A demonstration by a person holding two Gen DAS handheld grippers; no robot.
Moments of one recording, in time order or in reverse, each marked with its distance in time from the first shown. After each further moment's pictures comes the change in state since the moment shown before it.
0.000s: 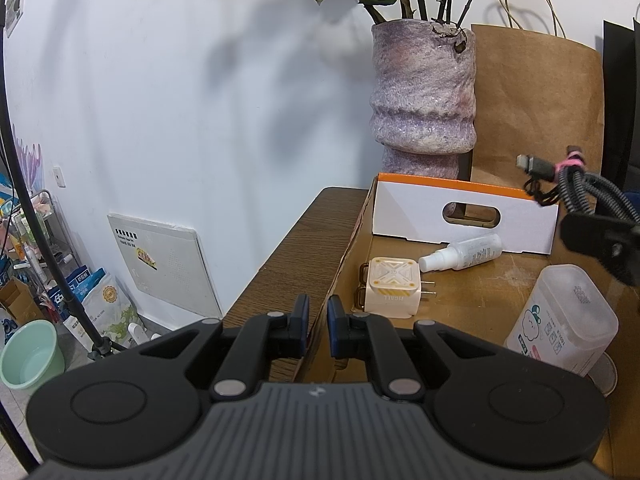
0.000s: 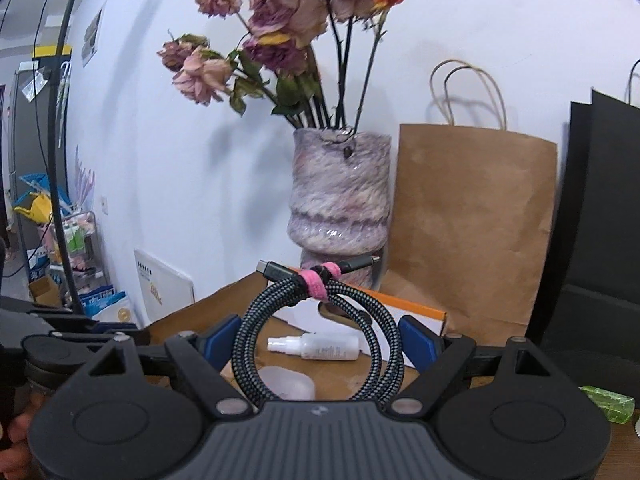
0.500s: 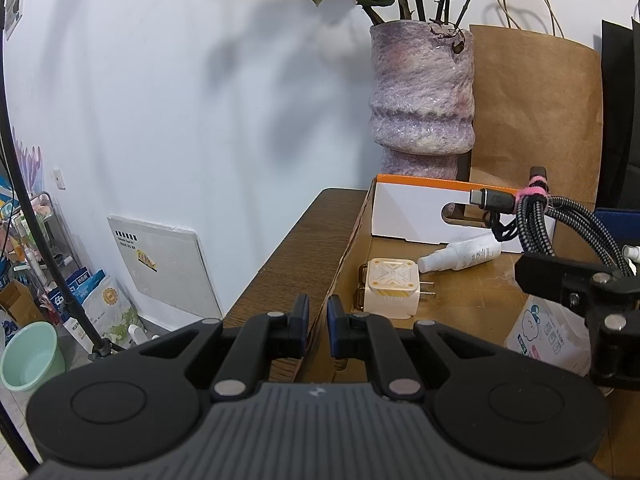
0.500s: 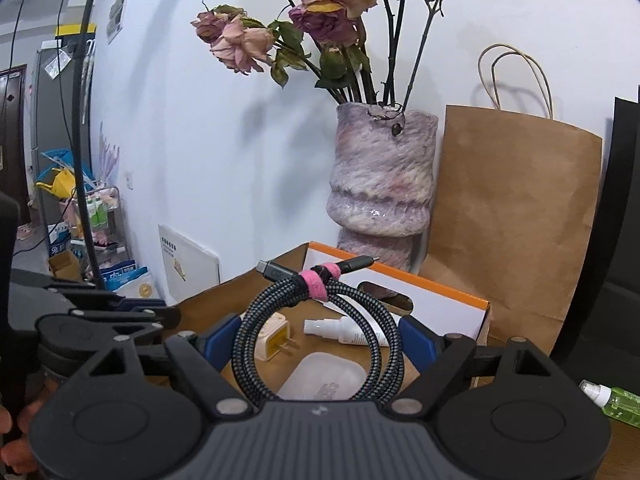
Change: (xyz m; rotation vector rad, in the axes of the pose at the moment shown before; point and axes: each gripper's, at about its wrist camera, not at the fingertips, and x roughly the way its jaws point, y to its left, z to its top) left arm 0.000 -0.001 0.001 0.004 -0.005 0.001; right arm 0.012 0.021 -0.005 -0.047 0.053 0.074
